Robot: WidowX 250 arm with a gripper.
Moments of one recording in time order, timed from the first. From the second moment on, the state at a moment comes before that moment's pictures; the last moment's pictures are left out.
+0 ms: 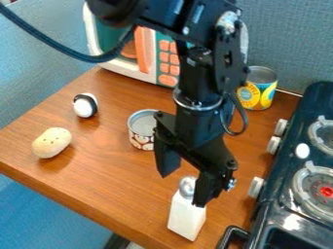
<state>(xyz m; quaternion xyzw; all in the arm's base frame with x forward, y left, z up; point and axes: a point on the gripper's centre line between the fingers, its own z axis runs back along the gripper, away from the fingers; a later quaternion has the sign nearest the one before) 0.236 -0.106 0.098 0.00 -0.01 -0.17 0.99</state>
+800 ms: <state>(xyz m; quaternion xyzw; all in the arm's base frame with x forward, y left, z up) 0.244 -0.120 0.068 0.04 0.04 -0.13 0.99</state>
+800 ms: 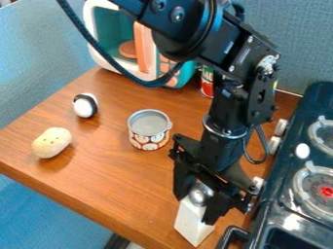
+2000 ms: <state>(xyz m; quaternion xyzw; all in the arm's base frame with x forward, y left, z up) 0.357 -0.113 0.133 0.00 -0.05 -0.11 0.99</state>
